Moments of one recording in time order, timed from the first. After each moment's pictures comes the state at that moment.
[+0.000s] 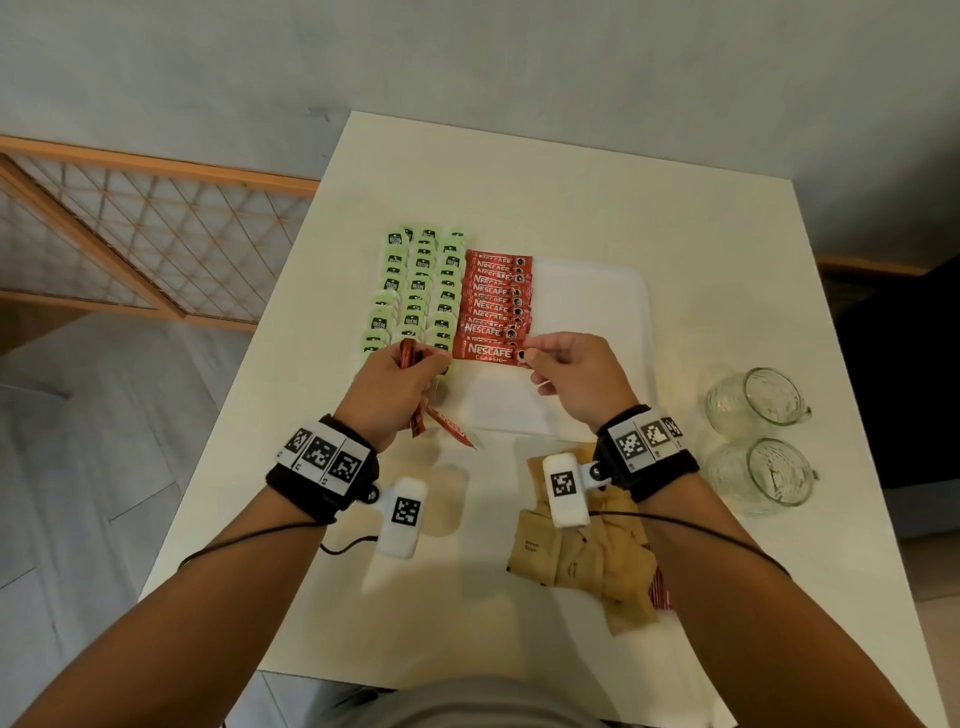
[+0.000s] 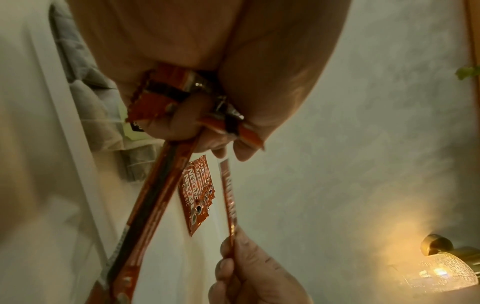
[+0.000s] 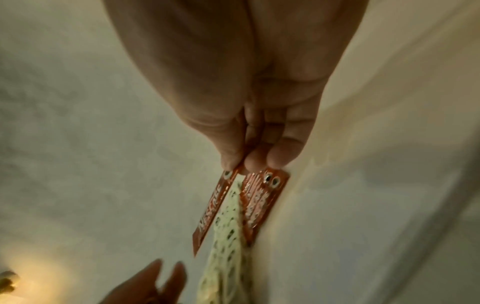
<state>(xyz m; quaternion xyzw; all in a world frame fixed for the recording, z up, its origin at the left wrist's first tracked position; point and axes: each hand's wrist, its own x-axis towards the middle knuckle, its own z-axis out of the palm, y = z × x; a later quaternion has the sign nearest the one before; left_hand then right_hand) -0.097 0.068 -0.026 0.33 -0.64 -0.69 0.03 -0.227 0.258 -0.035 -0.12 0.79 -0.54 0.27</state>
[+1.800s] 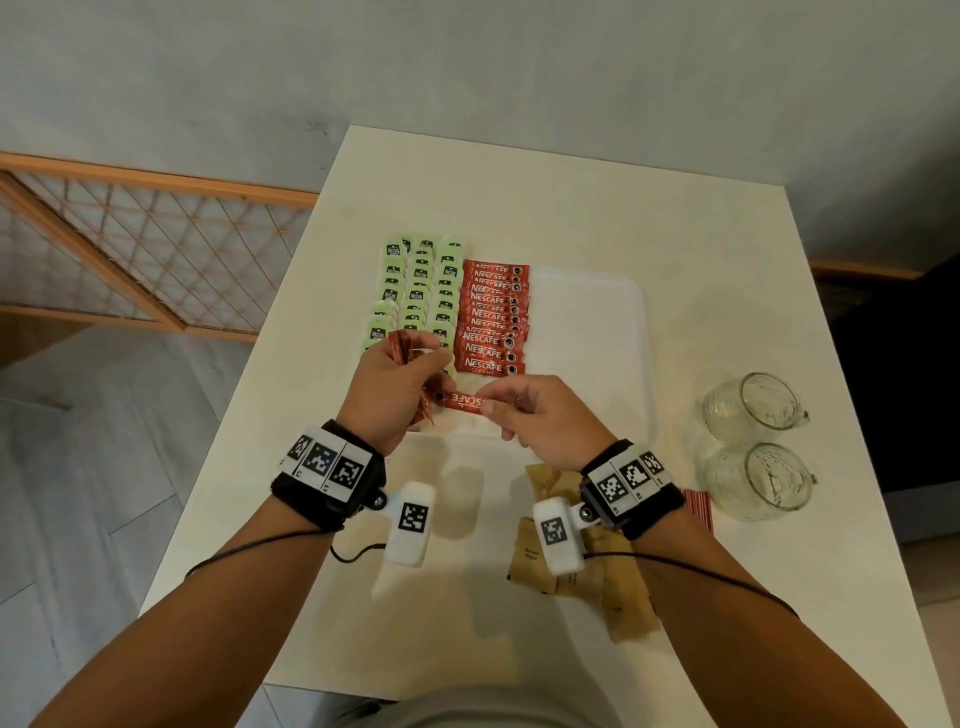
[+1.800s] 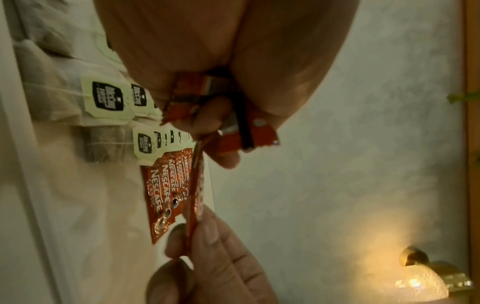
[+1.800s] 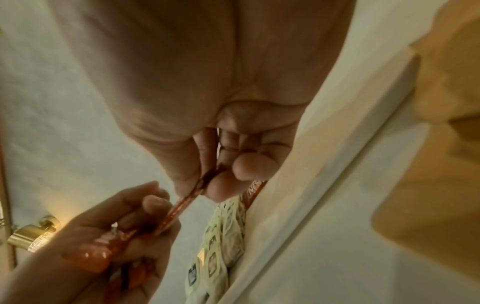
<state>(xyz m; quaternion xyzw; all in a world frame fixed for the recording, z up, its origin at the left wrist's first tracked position) -0.102 0.075 -0.006 0.31 -0.57 -0.76 0.09 -0.188 0.256 -0.034 -0.25 0.76 -0.48 0.34</state>
